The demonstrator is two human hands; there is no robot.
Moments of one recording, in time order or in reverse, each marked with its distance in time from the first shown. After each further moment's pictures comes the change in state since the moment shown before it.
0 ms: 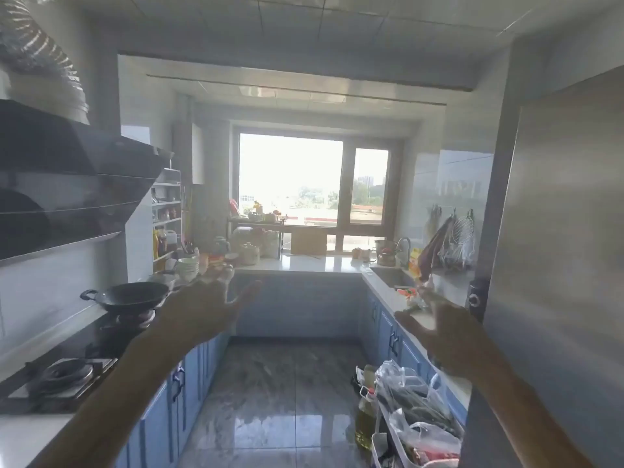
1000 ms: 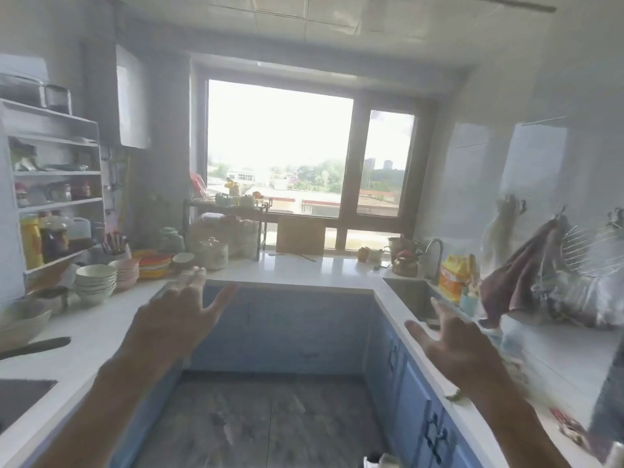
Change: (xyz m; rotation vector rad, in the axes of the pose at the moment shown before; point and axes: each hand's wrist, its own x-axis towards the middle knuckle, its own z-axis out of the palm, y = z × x) left_hand 0.641 -0.057 0.398 -0.059 0.021 -0.229; right_hand 0.654 0.233 0.358 0.023 0.037 0.193
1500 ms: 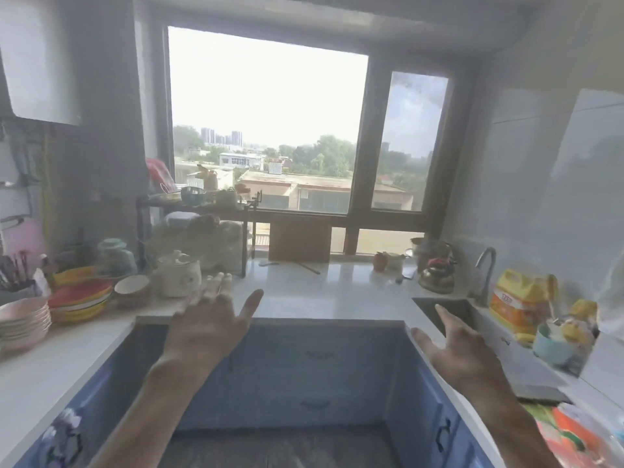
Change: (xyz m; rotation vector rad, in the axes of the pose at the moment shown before) left_hand 0.476 0.012 0.275 0.020 -0.037 0.032; right_hand 0.453 0.009 0.264 0.017 -0.012 0.116
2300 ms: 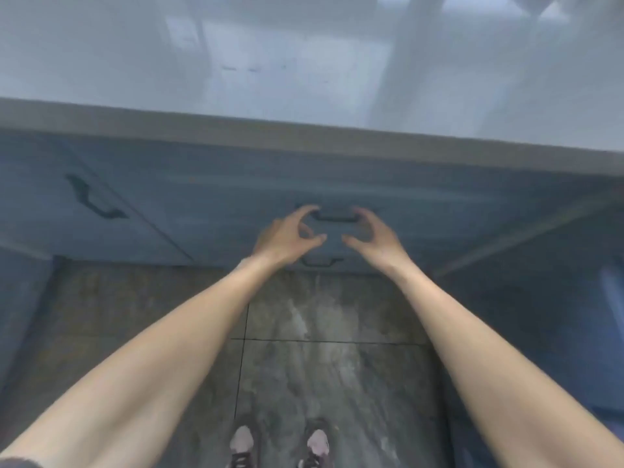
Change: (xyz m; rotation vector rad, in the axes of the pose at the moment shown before) left_hand 0.337 -0.043 0.878 -0.416 -0.751 -0.138; right_hand 0.423 0.287 0.791 0.323 -0.808 0.138
